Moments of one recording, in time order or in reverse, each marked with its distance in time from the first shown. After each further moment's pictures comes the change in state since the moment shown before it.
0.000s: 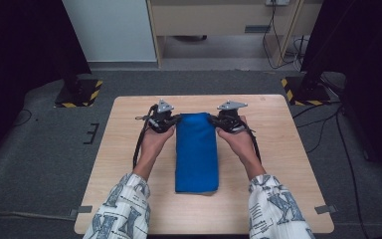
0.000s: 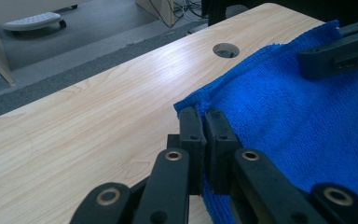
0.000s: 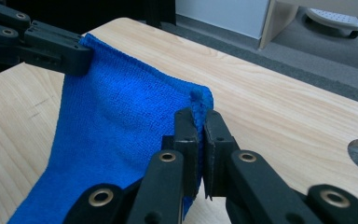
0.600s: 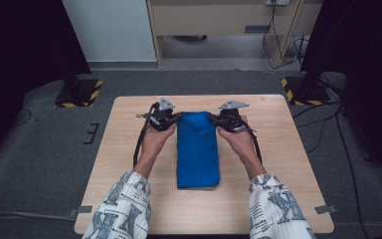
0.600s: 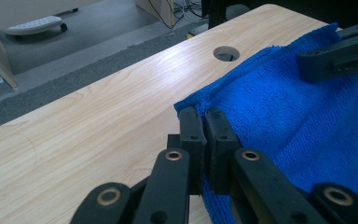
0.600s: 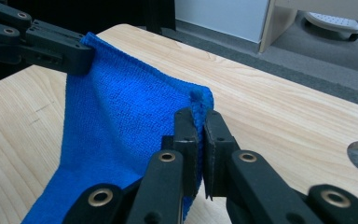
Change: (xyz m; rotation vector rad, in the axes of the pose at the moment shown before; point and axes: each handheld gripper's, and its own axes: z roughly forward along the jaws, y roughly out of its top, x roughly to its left) left arm -0.001 0.005 0.000 0.010 0.004 0.021; right arm -0.003 -0.002 -0.001 -0.022 0.005 0.014
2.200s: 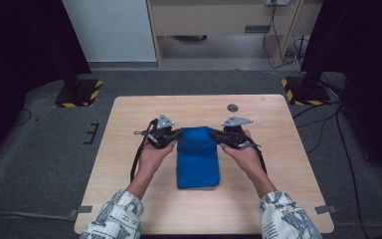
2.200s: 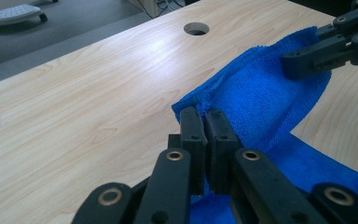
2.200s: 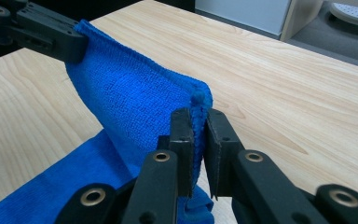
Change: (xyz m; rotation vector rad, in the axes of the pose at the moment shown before) left arm -0.031 -0.037 -0.027 0.010 -0.059 -0.013; right arm 0.017 -0.041 -0.023 0.027 0.066 -0.041
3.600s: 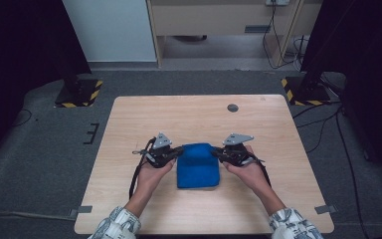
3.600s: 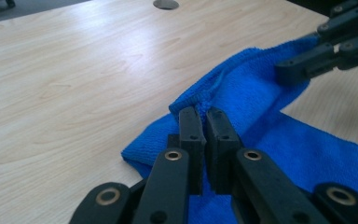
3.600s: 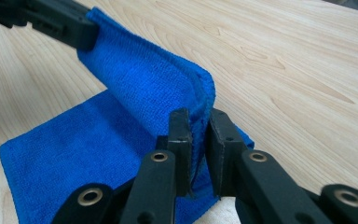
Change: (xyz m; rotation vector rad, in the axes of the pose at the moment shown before) left arm -0.025 -0.050 -0.007 -0.005 -0.085 -0.032; right arm 0.021 -0.043 -0.016 0.069 0.068 -0.052
